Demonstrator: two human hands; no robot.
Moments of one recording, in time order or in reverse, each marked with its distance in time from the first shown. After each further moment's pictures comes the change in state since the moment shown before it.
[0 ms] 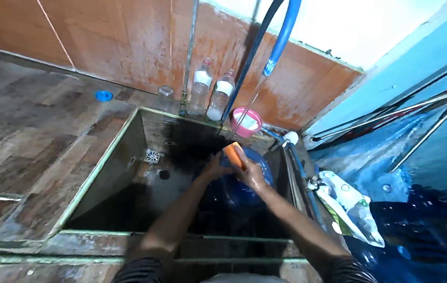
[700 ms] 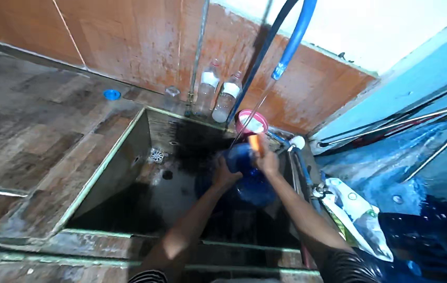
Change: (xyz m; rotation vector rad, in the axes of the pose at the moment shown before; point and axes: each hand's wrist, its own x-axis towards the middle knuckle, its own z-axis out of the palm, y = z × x) left_hand -0.008 0.009 0.029 -0.037 0.138 -0.092; right_hand 0.039 0.001 -0.021 -0.174 -0.068 0.211
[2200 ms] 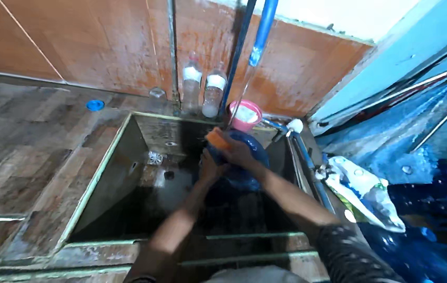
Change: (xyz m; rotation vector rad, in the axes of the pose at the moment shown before) left_hand 0.003 0.000 -0.017 0.115 0.080 -0.060; right_hand 0.012 -0.039 0.020 0.163 -0.108 -0.302
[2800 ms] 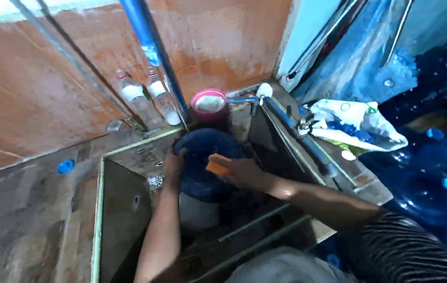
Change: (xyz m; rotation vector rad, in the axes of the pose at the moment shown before) left_hand 0.051 0.023 -0.041 0.445 0.125 0.010; right_hand -0.119 0.013 -0.018 0.022 -0.181 0.081
